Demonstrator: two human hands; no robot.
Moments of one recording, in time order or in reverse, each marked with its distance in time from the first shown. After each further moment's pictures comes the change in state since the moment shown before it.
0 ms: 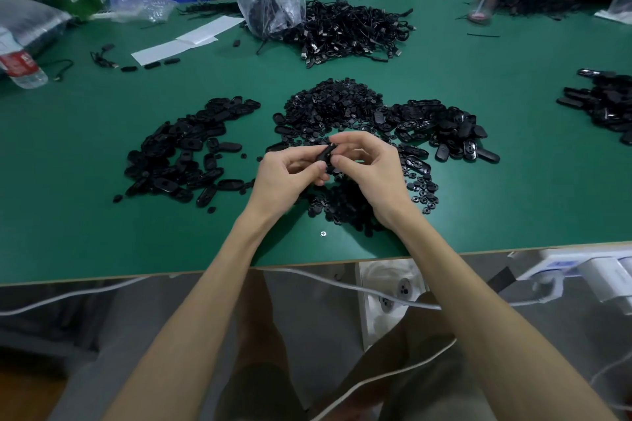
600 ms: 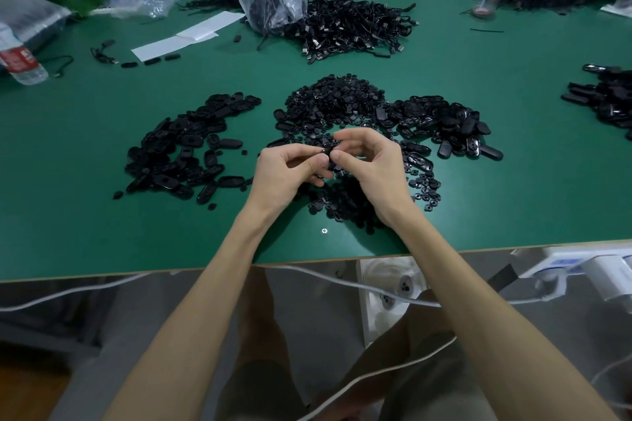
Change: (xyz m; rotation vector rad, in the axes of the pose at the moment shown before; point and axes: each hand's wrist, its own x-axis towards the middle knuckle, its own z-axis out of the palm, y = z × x) left_hand 0.001 0.000 -0.002 -0.100 0.011 -0.054; right_hand -0.001 -0.001 0.001 -0.052 0.039 -0.017
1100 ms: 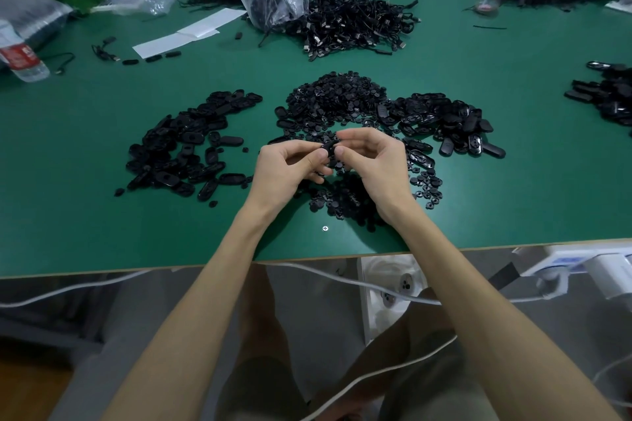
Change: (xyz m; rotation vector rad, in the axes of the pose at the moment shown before) left_hand 0.000 -0.001 0.000 -0.026 0.022 -0.009; right_hand 0.000 0.001 0.001 0.013 0.039 0.047
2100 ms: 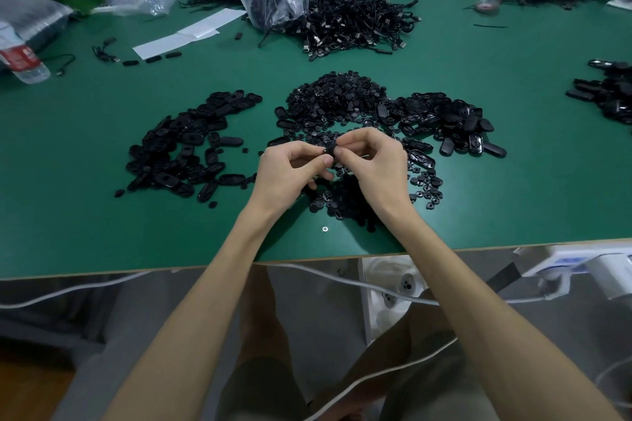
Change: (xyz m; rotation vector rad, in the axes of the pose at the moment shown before) left_hand -0.001 -0.001 0.003 0.166 0.005 0.005; right_hand -0.006 -0.009 0.004 -0.209 0.079 -0.062
